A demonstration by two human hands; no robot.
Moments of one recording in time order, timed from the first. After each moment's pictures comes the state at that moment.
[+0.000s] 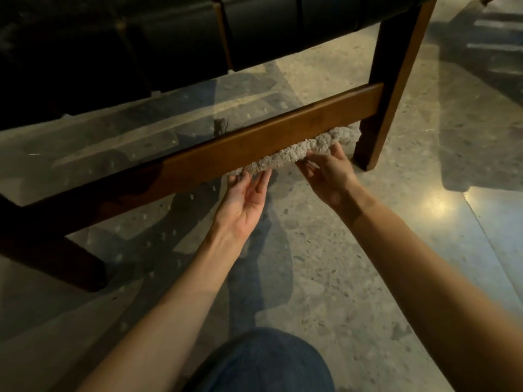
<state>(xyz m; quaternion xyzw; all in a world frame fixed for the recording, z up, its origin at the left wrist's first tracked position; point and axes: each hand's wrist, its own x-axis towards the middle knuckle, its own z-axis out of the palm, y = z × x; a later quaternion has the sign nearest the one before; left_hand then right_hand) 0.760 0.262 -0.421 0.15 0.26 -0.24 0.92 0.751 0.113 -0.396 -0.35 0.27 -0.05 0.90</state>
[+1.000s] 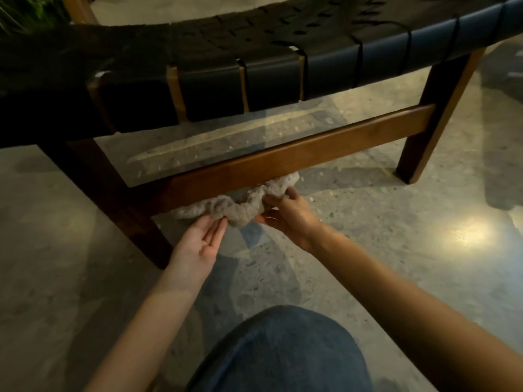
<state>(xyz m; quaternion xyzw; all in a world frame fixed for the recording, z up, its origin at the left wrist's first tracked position) 0.707 0.429 -0.398 0.37 0.35 -0.10 0.85 0.720 0.264 -0.399 -0.49 0.21 0.16 0.83</state>
